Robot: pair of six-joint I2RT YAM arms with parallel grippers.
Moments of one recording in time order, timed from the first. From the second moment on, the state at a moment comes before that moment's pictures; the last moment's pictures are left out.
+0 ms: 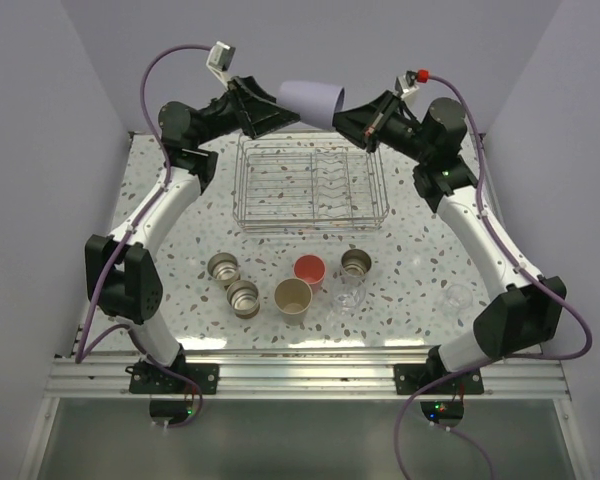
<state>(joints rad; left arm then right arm) -0.28 1.73 1.56 0.86 0.99 -1.30 0.29 1.49 1.48 0.16 -0.66 1.36</state>
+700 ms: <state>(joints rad) -0.28 1.69 1.53 0.79 0.90 -1.23 0.32 1.51 1.47 0.09 -0.68 1.29</state>
